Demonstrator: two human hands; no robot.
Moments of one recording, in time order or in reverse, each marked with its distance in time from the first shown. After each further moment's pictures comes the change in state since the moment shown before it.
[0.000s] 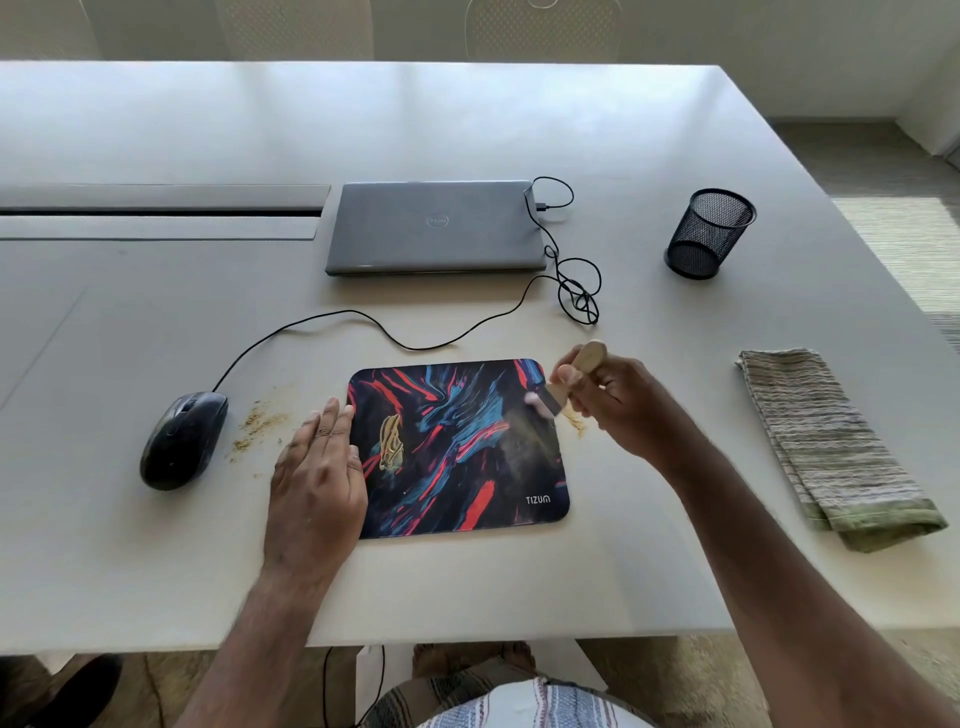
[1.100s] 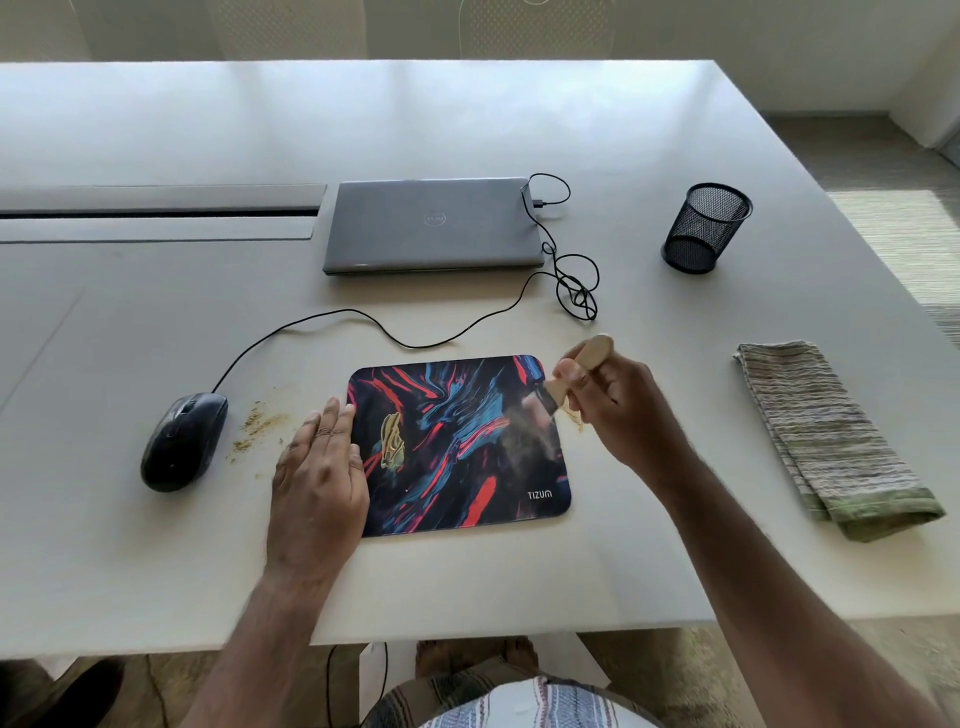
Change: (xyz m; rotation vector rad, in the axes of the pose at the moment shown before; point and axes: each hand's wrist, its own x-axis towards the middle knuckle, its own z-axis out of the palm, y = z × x) left_hand -0.001 -0.001 -0.002 -0.004 0.012 0.017; right_hand -0.013 -0.017 0.014 -0.018 0.175 0.016
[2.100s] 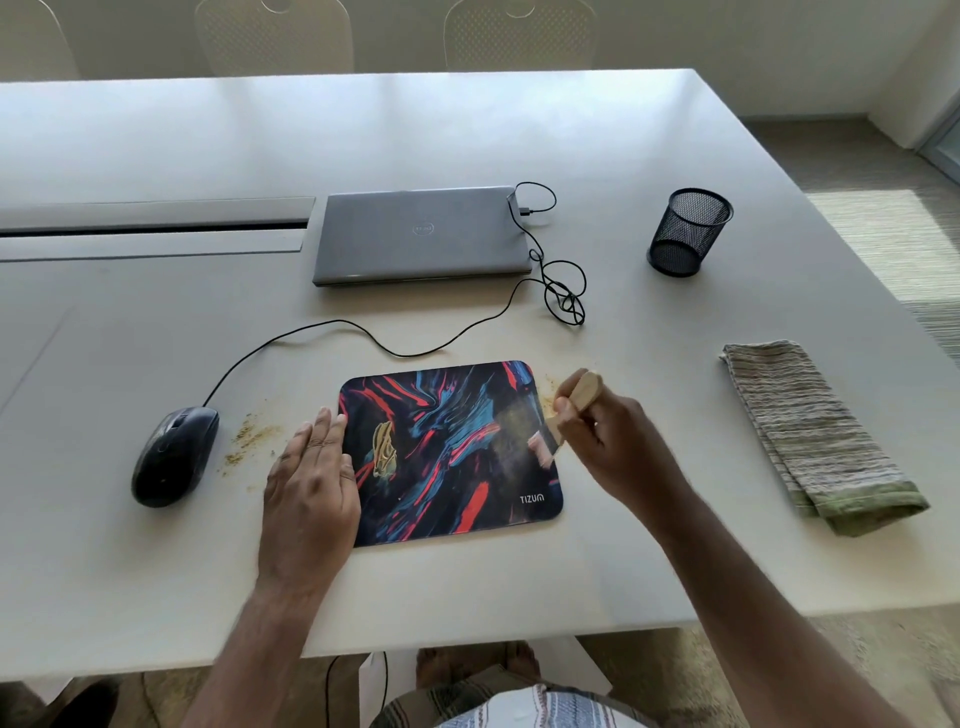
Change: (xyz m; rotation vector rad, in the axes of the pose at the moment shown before) left_hand 0.000 -0.001 0.001 -0.018 -0.003 -0.002; right_hand -0.031 0.005 0.000 -0.069 0.015 -0.084
